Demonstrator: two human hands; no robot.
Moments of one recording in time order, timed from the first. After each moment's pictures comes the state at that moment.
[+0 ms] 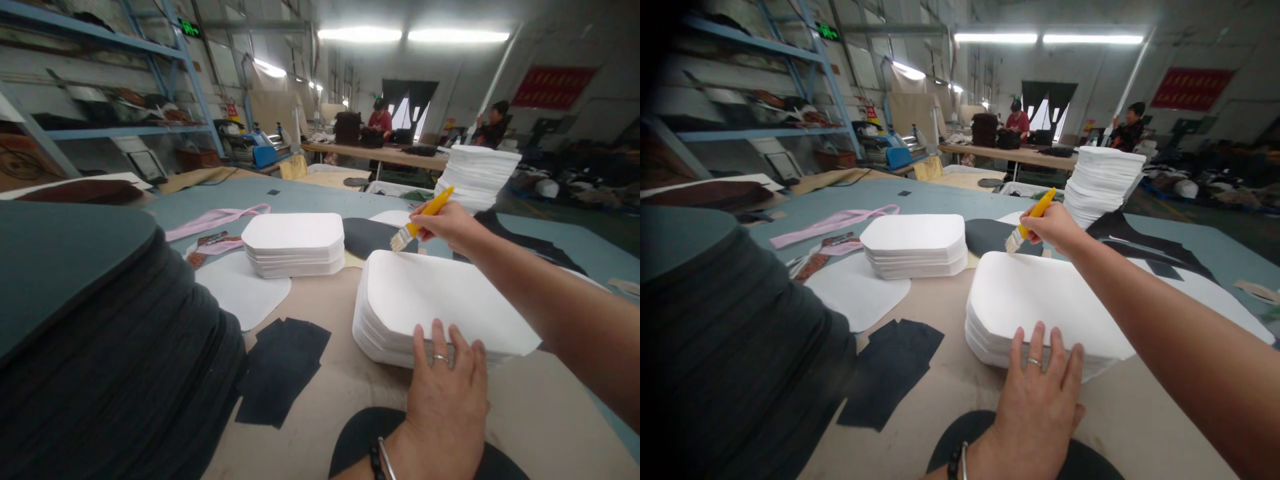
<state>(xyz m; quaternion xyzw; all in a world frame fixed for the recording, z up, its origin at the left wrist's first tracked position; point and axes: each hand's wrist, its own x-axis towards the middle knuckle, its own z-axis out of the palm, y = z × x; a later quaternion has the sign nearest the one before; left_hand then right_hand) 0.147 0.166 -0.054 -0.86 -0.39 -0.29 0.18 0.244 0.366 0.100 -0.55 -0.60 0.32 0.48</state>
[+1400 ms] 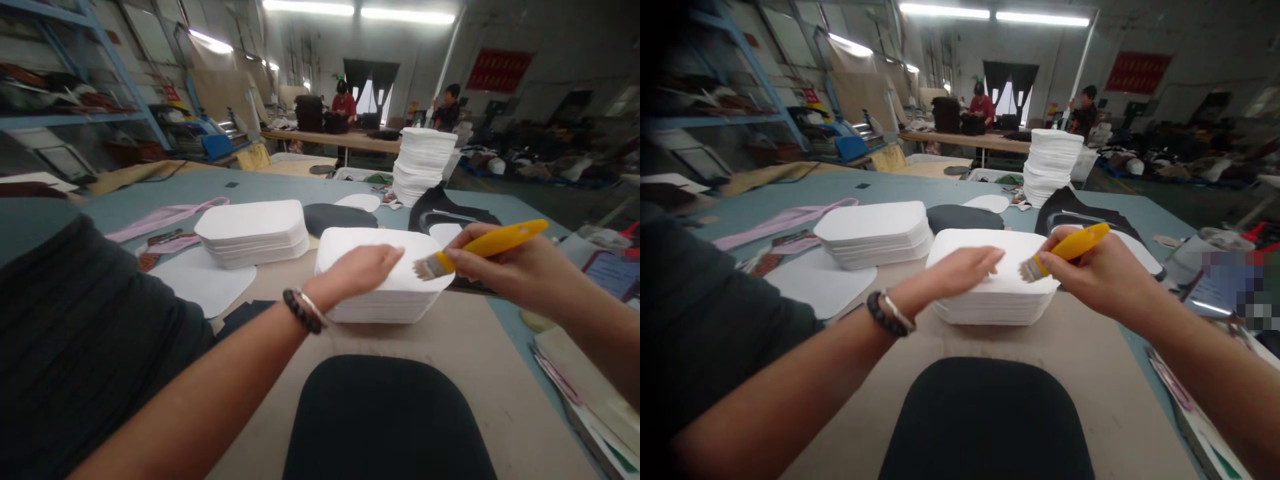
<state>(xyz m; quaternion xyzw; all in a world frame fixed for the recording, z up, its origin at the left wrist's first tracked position) 0.114 0.241 0.057 -0.90 -0.34 -0.16 -0.23 0.327 0.140 0.109 -0.60 -0.72 0.09 0.32</state>
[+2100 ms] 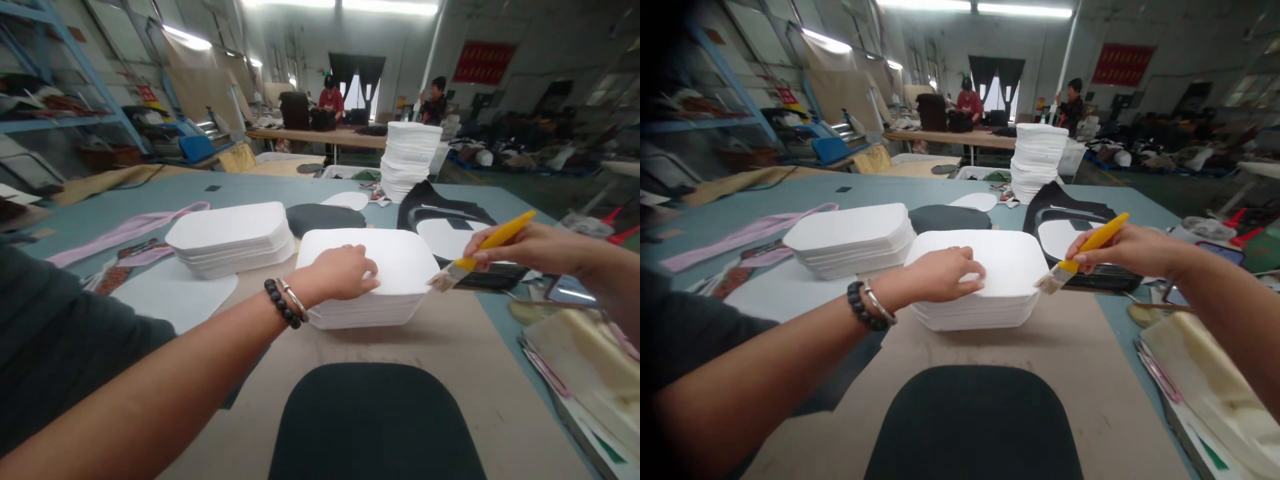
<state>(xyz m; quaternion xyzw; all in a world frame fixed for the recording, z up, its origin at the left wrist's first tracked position) 0.120 0.262 0.067 -0.95 -0.30 -0.02 -0.05 0.465 0.179 0.111 -0.61 -0.68 0.33 0.23</state>
